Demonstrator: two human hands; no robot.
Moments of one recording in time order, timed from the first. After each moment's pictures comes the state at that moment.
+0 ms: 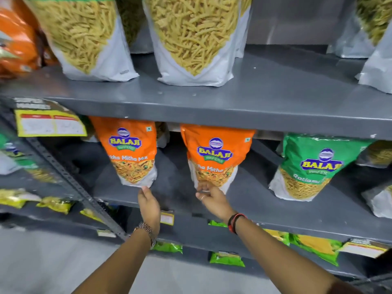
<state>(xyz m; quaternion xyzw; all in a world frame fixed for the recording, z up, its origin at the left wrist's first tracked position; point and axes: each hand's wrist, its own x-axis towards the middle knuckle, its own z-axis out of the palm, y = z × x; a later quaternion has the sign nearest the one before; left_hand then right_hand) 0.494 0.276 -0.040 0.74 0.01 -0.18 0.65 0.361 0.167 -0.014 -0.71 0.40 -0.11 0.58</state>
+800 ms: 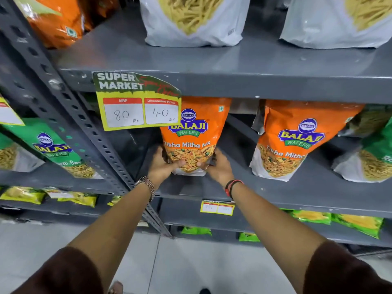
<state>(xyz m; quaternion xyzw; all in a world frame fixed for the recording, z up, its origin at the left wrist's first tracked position) 0.717 0.317 -0.044 0.74 -0.28 -0.31 0.53 0.563 0.217 -0.049 -0.68 0.42 -0.22 0.56</state>
